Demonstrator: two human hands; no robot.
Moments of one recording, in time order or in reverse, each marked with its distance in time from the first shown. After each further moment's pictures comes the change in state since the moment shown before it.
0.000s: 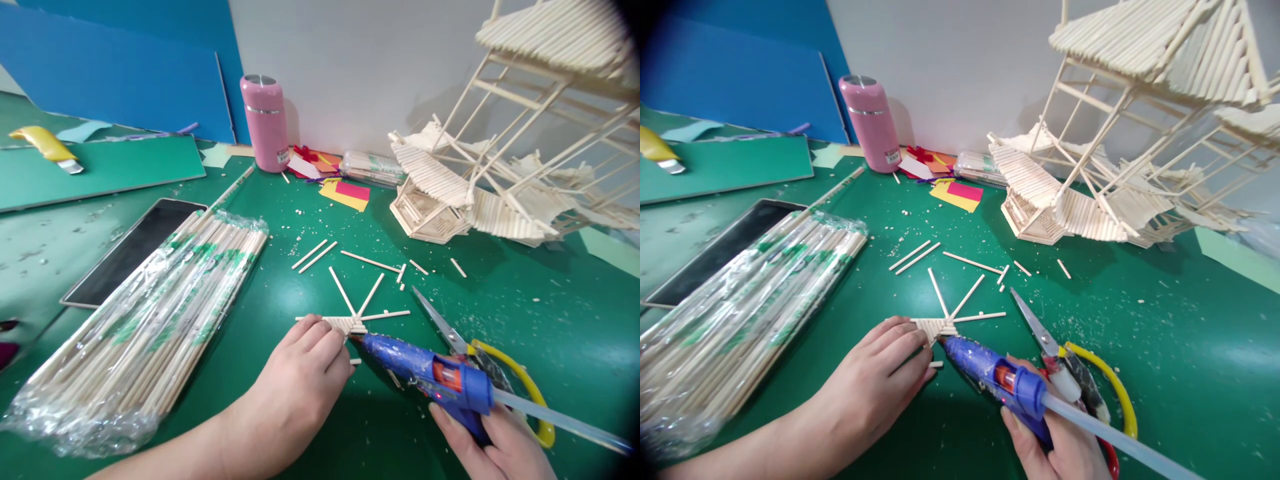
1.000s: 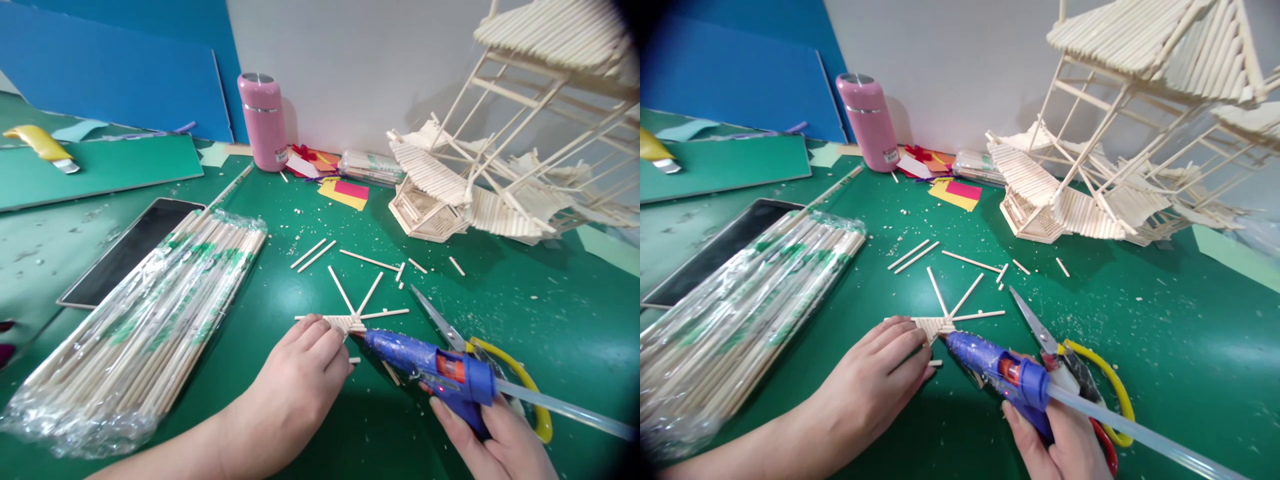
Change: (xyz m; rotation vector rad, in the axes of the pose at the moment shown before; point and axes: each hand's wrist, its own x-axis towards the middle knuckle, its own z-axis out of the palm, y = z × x) left_hand 0.000 -0.001 0.001 0.013 0.012 0.006; right_hand -0.003 0.000 -0.002 0.002 -0.021 0.015
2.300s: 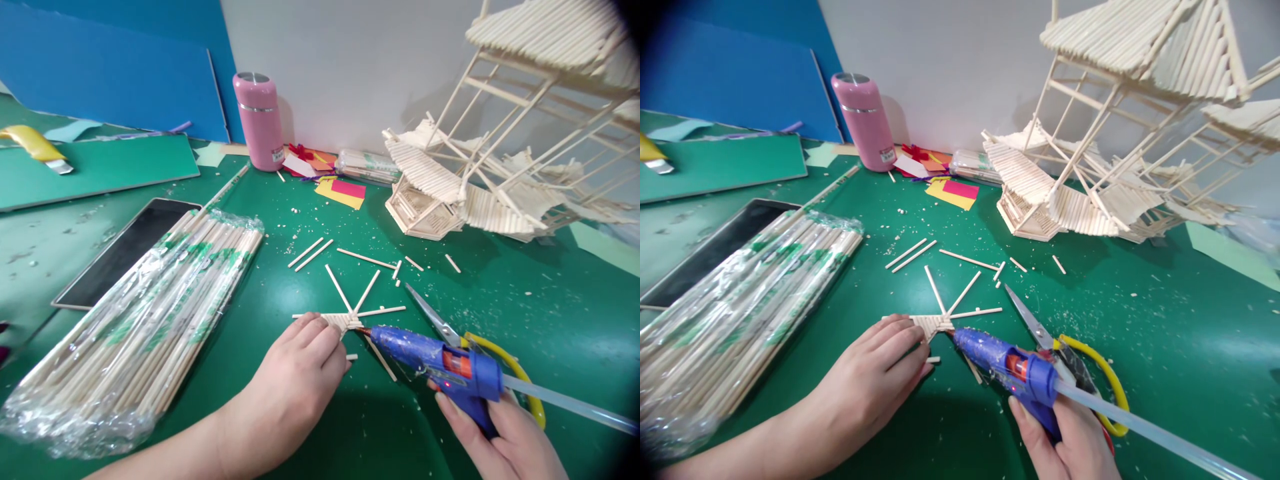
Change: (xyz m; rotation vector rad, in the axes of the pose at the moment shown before) left_hand -0.001 0.001 -0.001 0.022 -0.007 -0.013; right_hand -0.004 0.007 -0.004 0.152 -0.036 0.098
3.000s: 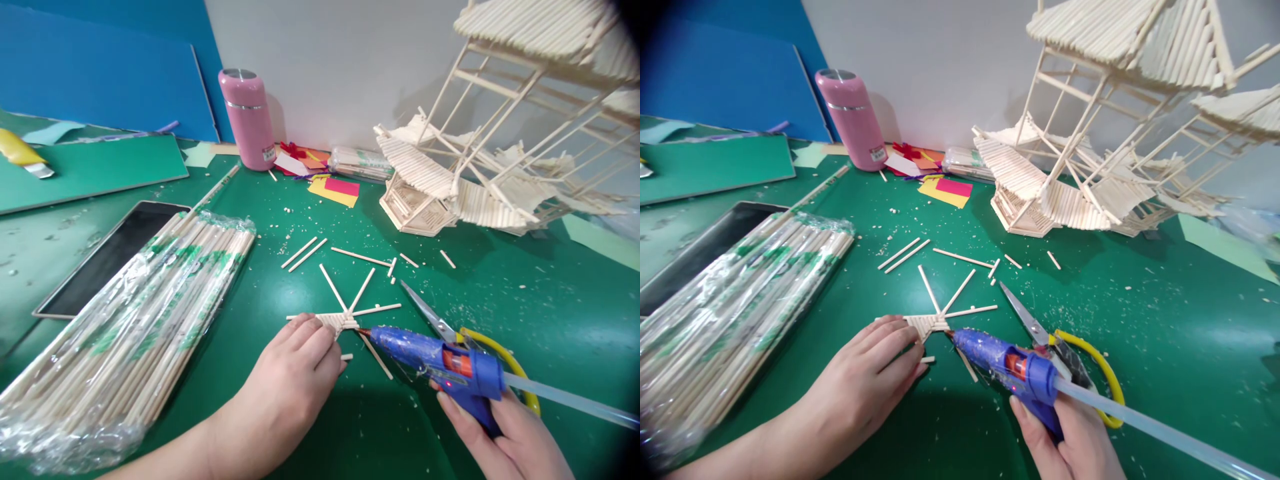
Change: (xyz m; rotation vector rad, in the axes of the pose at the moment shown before) left_hand -0.001 -0.003 0.000 -0.026 -0.004 0.031; right_hand 0.002 -0.002 -0.004 -0.065 0.035 -0.038
